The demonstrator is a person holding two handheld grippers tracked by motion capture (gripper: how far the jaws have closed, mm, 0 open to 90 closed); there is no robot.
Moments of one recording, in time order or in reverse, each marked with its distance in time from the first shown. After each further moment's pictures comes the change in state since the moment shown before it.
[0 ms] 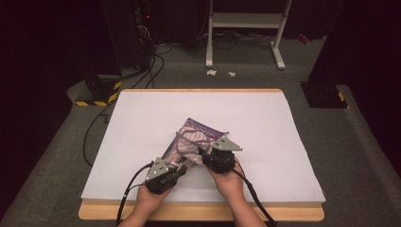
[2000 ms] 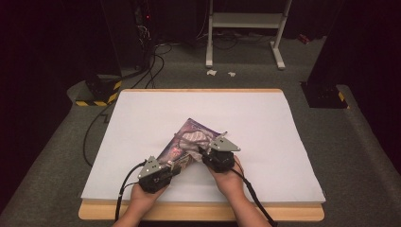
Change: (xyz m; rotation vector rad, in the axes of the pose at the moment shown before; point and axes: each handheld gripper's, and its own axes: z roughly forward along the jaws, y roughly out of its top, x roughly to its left) left arm 0.015 -0.004 -0.014 0.011 -0.007 -0.033; right arm 0.005 -0.003 0.006 -0.023 0.003 -0.063
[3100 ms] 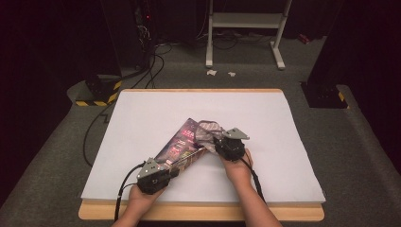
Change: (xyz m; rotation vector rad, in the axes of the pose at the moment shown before) left arm 0.005 -0.008 -0.001 0.036 -0.014 -0.026; right arm -0.063 -0.009 0.026 0.070 -0.163 0.081
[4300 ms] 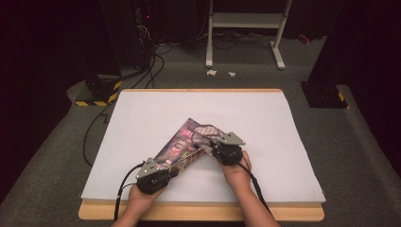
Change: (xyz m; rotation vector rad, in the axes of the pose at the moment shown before) left arm 0.000 0.000 -0.001 -0.010 -0.002 0.003; right arm 0.025 -0.003 -0.016 -0.029 0.021 -0.098
